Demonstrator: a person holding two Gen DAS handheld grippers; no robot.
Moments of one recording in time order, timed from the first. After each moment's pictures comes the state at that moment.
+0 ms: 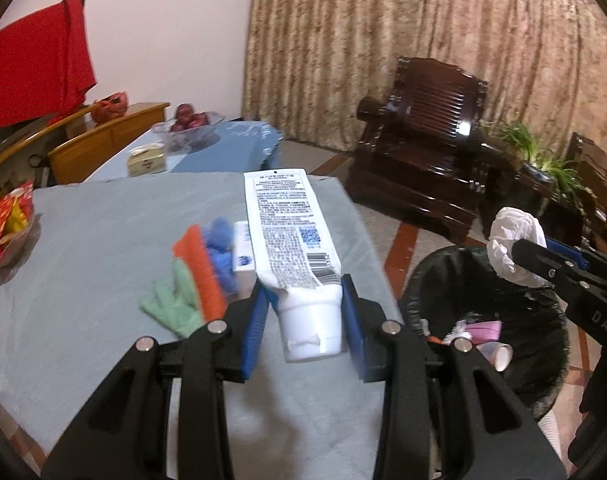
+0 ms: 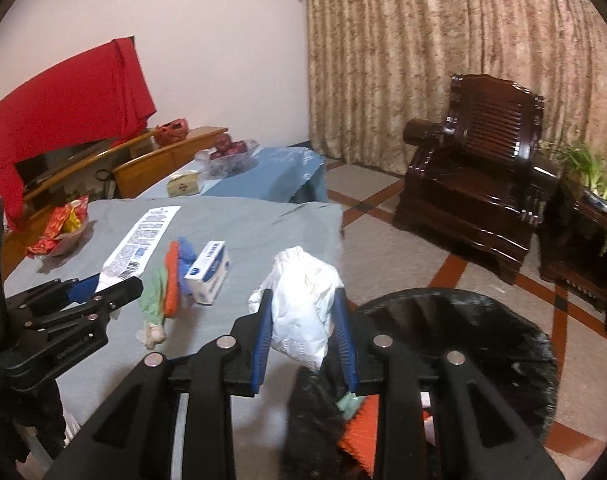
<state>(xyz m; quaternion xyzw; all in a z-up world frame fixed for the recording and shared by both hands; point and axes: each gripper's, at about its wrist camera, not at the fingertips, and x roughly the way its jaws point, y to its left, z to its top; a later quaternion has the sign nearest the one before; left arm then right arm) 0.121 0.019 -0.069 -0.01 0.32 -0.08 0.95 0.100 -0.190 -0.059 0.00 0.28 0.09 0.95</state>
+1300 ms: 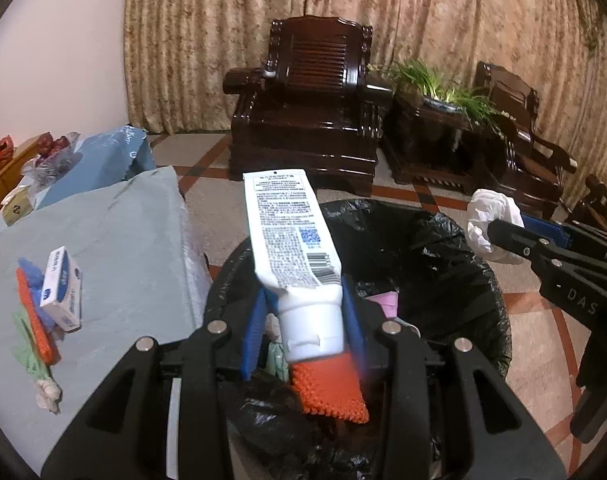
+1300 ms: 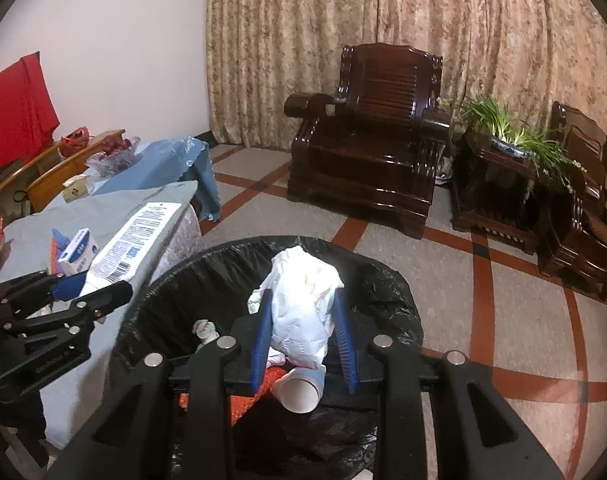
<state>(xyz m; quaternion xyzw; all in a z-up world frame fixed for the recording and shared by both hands) 0.141 -0.165 -0.117 0.07 0.35 -0.25 0.90 0.078 -0.348 -0.098 0.03 0.32 -0.07 0.95</state>
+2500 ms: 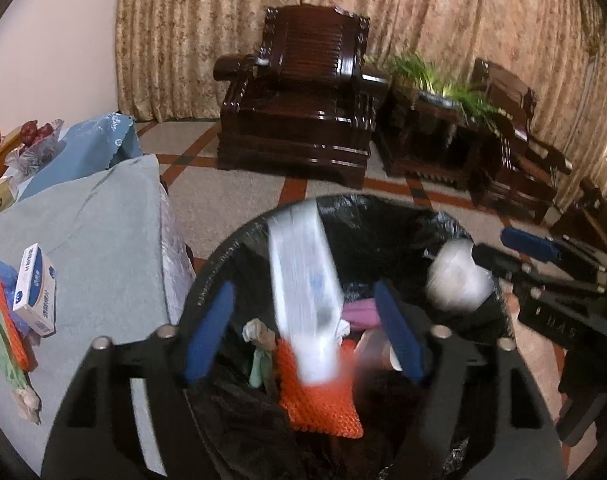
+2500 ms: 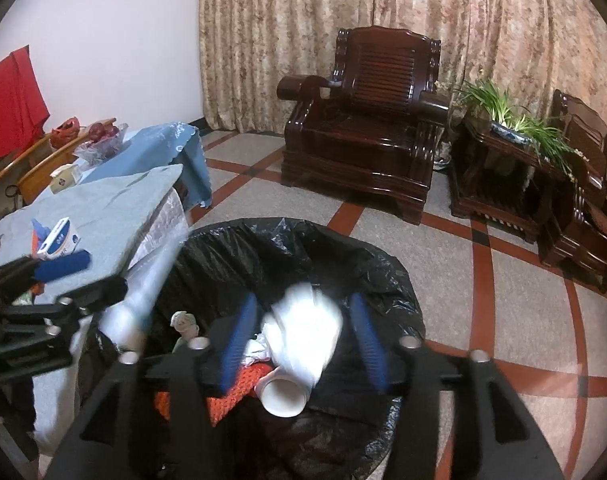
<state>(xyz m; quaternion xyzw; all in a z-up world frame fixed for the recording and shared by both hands) 0.165 -0.173 -0.130 0.05 0.36 -0.27 0.89 0.093 -0.361 -0.125 0.03 0.34 -0.08 0.94</state>
